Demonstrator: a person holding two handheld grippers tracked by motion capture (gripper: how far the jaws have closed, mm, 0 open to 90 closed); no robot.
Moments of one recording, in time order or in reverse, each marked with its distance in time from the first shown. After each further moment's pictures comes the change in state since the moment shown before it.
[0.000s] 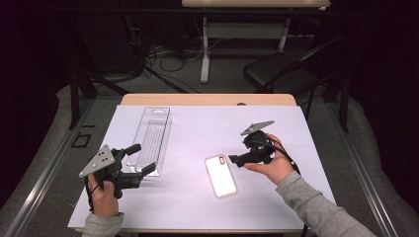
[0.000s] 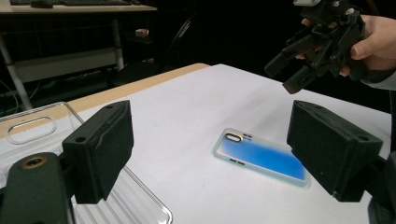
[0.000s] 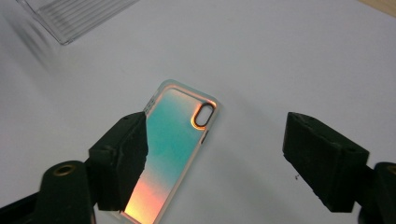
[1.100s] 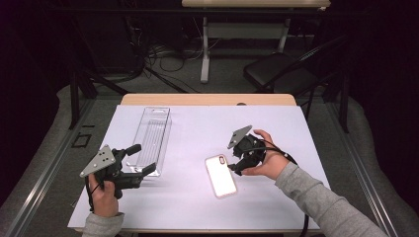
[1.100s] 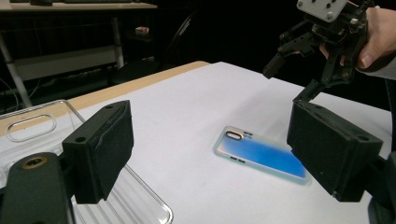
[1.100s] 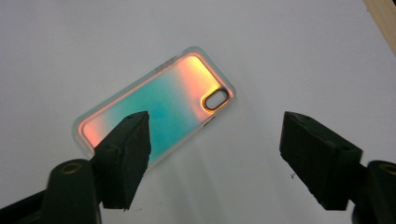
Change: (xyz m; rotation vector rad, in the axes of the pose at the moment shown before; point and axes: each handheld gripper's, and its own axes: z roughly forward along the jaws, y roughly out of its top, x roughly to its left) left arm 0.000 -0.001 0.001 0.008 -0.003 0.000; right arm 0.019 0.012 0.008 0.149 0.040 -0.460
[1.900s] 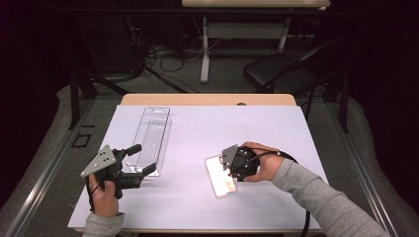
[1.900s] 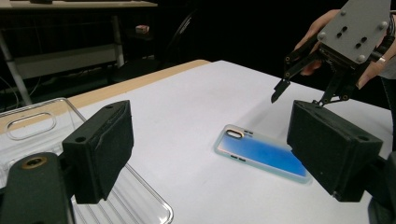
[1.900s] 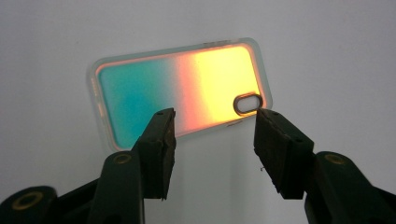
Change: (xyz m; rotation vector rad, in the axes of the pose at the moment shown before) left arm 0.000 -0.001 0.001 0.008 0.004 -0.004; right arm 0.021 -0.002 0.019 0.071 0.063 -0.417
